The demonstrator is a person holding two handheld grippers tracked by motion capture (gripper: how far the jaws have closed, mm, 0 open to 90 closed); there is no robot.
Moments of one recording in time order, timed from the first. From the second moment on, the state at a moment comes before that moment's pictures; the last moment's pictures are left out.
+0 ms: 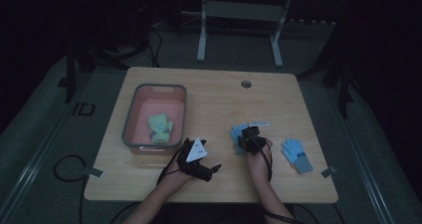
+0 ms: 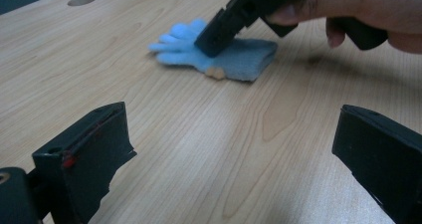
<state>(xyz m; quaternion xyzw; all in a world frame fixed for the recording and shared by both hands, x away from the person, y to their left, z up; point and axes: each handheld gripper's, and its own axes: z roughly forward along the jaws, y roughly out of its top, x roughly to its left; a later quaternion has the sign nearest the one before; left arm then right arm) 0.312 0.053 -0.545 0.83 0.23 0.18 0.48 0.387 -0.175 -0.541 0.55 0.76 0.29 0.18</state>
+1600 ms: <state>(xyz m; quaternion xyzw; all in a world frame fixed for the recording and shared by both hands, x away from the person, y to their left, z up) 0.308 0.054 -0.547 0.82 0.23 0.18 0.49 0.369 -0.338 -0.493 0.43 0.81 0.35 0.18</state>
